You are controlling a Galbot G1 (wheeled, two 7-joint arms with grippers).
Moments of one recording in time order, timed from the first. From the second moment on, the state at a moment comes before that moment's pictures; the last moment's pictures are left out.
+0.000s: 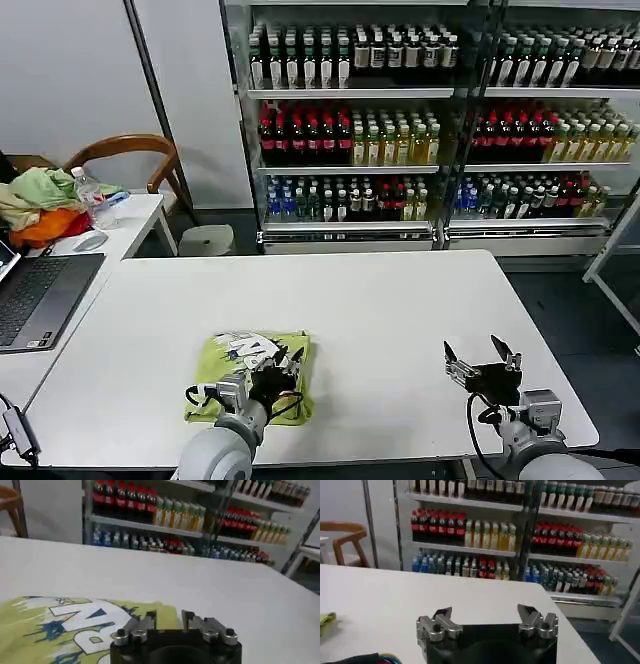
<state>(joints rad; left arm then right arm) 1.24 -1.24 -0.14 -2.03 -0.58 0.50 -0.31 -1.53 1.05 0.57 2.29 0.46 -0.52 0.26</state>
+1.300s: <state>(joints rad) 1.39 -1.13 -0.48 -1.93 -0.62 0.46 -0.23 -1.48 1.06 0.52 2.26 0.46 -0.51 0.26</state>
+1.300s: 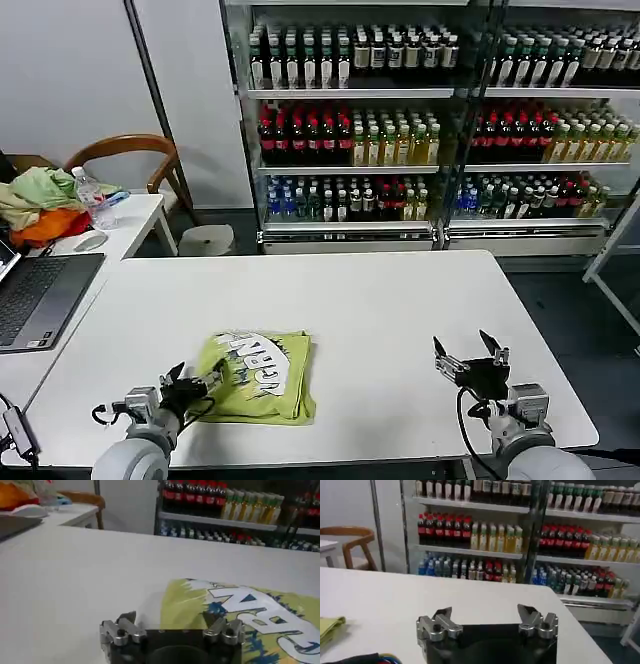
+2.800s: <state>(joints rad) 1.45 -1.05 -0.71 -2.03 -0.76 0.52 -0.24 -1.45 1.06 0.50 2.25 0.46 -0.50 0.26</state>
